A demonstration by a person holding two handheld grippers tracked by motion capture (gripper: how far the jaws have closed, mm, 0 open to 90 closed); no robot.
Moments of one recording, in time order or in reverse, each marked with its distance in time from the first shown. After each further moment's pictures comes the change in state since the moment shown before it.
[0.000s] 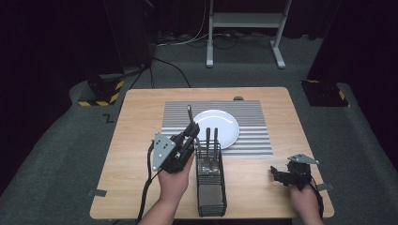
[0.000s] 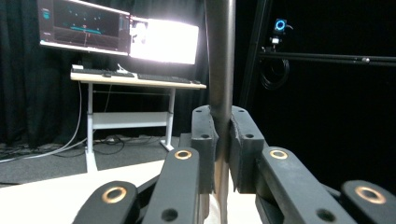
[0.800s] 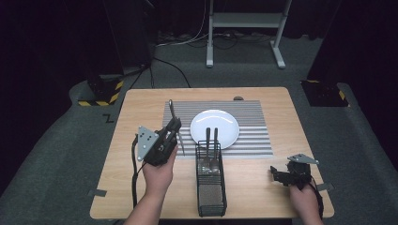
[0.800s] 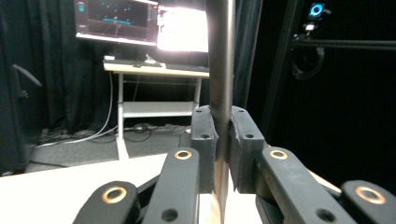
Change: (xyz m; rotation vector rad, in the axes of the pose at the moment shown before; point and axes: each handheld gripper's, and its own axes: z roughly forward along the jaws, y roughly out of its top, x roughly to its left) left arm 0.045 -0.003 -0.004 0.060 0.107 0.013; right arm 0.000 0.000 0.000 0.001 0.004 -0.001
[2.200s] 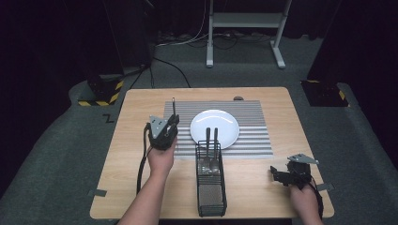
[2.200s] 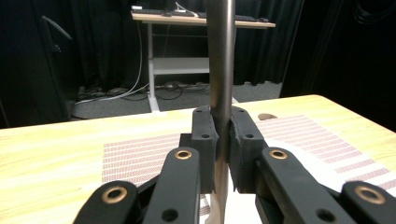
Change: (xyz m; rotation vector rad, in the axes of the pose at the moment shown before) left arm 0.047 -0.055 0.072 0.191 0.127 0.033; right arm 0.000 0.000 0.000 0.003 -0.002 -0.001
